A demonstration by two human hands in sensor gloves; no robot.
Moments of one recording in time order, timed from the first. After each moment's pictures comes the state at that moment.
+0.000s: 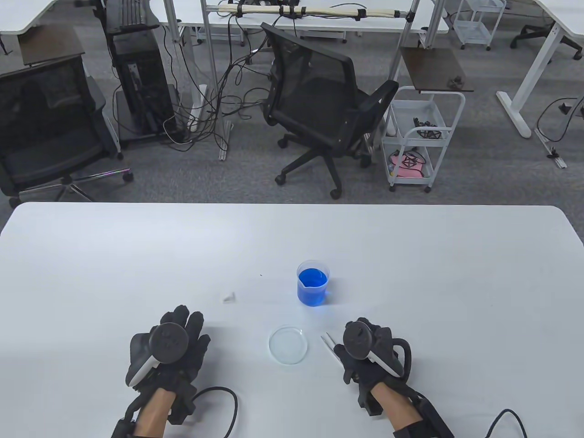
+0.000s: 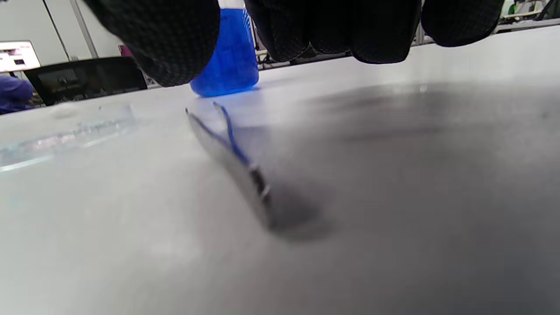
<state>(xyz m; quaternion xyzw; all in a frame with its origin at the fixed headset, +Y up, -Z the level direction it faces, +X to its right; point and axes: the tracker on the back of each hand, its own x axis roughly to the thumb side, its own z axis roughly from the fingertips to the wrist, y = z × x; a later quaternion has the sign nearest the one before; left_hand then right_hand) -0.283 -0.756 -0.370 -0.04 -0.09 0.22 0.97 0.117 -0.796 -0.384 0.05 0.04 0.99 0.10</state>
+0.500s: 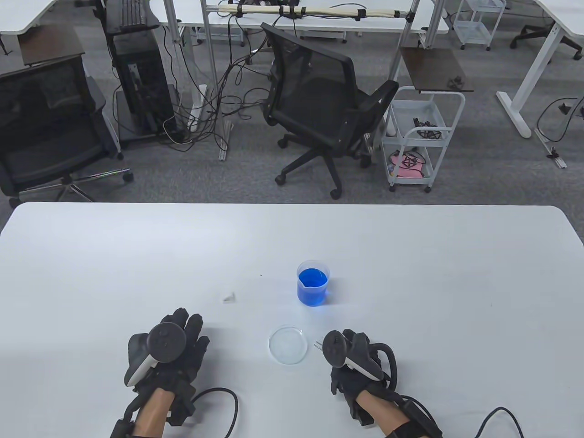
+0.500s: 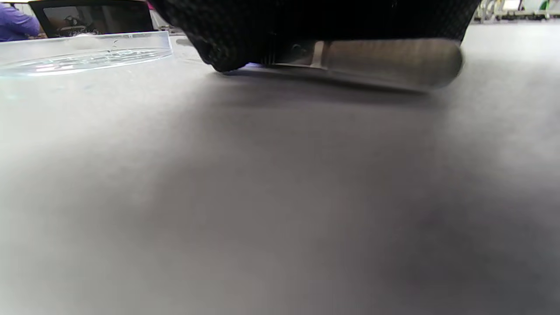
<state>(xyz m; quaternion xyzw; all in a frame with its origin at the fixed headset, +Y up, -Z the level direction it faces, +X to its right) -0.285 -0.759 -0.370 -0.06 -0.08 0.23 0.97 0.091 -0.803 -0.376 0.08 0.06 0.99 0.03</state>
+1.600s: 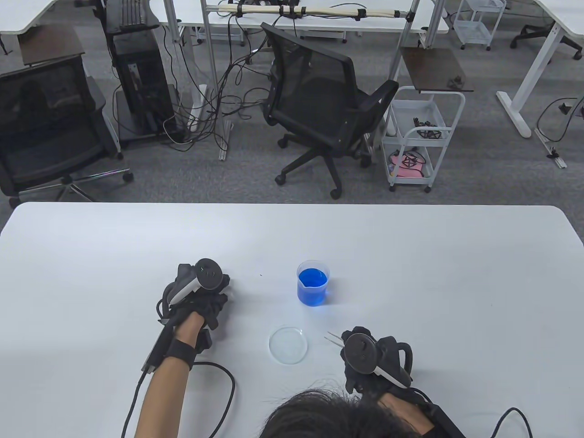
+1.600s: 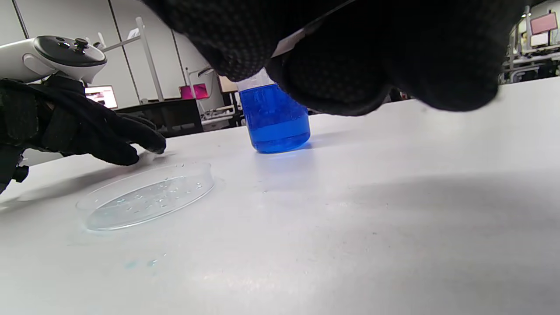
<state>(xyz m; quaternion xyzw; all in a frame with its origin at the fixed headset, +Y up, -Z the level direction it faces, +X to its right) -0.249 -0.777 -0.520 -0.17 -0.07 0.11 0.98 0.116 -0.757 -0.354 0.12 -0.04 0.98 0.13</state>
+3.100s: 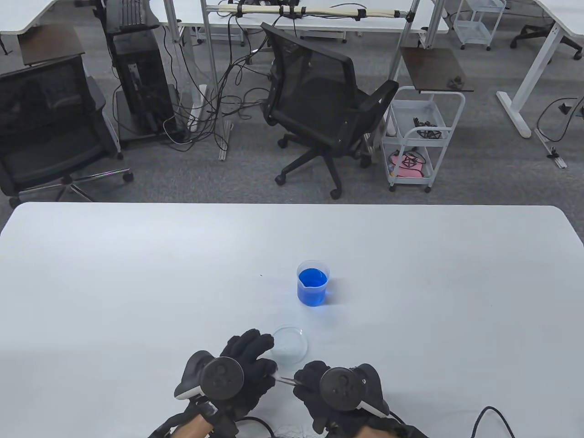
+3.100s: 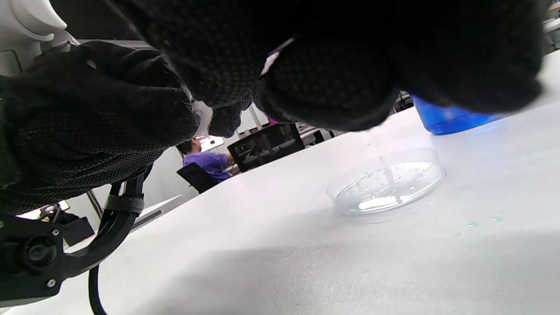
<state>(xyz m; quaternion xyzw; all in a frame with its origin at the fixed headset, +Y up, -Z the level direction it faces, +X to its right) -0.164 -0.737 -0.320 -0.03 -0.38 0.23 0.90 0.058 -0.740 -0.297 0.26 -0.05 0.93 0.27</state>
